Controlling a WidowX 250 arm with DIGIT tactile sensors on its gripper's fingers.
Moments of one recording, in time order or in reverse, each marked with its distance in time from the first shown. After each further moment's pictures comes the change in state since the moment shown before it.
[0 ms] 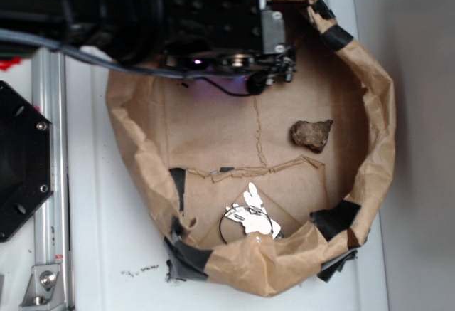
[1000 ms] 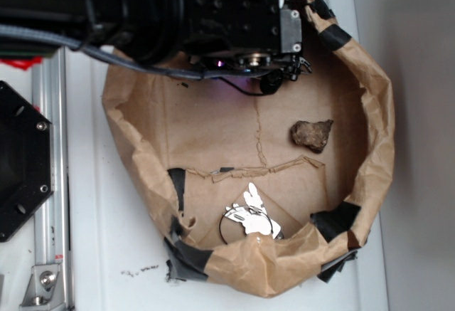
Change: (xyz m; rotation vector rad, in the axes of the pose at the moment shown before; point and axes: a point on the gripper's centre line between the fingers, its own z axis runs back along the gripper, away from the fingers) arm 0.001 -0.004 0.011 -0.048 -0.004 -0.063
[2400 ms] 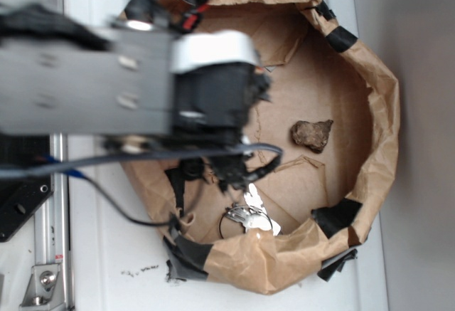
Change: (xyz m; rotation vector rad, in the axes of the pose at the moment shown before) arm -0.047 0.012 0.123 -0.222 -0.062 -0.828
